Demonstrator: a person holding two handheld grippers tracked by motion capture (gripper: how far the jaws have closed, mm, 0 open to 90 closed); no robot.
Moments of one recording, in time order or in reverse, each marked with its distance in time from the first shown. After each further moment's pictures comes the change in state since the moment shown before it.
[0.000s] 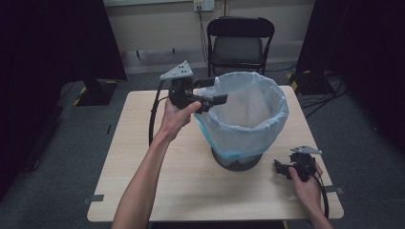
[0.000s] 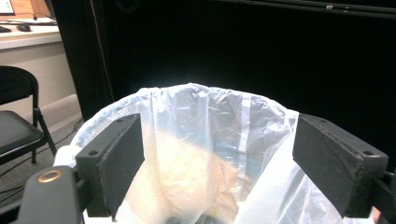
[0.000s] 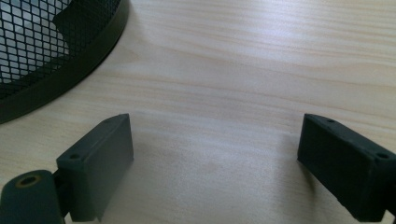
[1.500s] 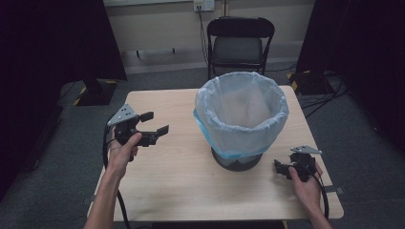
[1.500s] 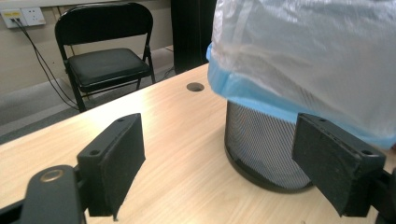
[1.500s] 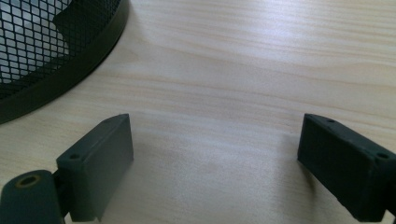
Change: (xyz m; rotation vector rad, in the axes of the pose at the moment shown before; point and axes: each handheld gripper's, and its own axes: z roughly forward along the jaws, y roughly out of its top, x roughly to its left) left arm 0.007 -0.109 -0.135 0.111 0.371 -0.051; right arm 0.000 0.000 0.000 0.000 0.000 0.001
